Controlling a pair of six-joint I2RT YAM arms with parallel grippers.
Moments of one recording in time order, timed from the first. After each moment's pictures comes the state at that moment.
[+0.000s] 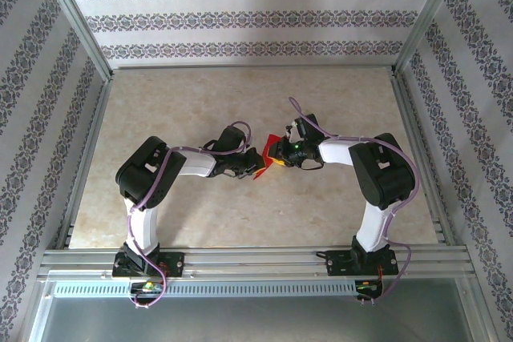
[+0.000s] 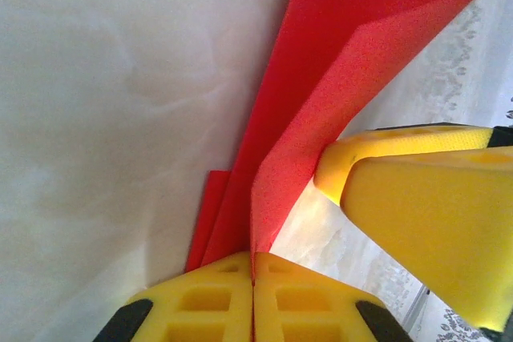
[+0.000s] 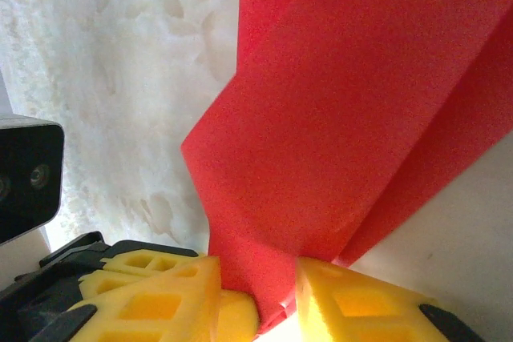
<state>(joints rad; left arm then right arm) -0.57 1.96 0.95 0.21 0.51 -1.01 0.38 1.85 0.92 -0.03 -0.61 0.79</state>
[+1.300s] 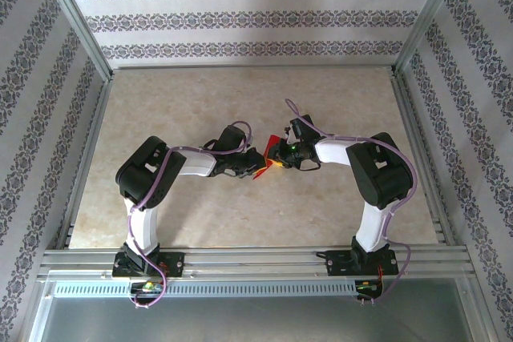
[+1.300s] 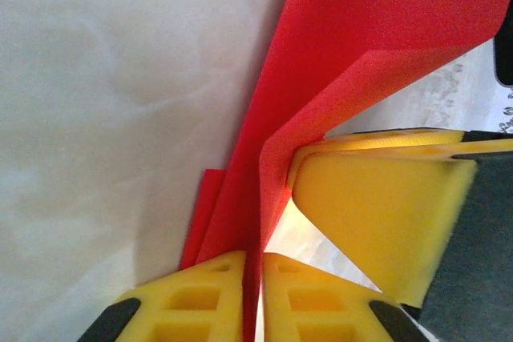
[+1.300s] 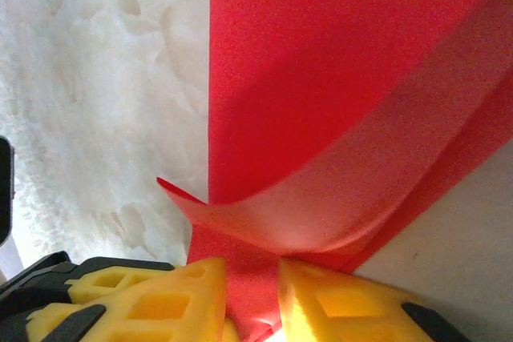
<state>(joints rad) -0.57 1.95 0.96 0.20 0.51 -1.01 0.40 1.86 0.94 -0.09 -0.52 0.81</state>
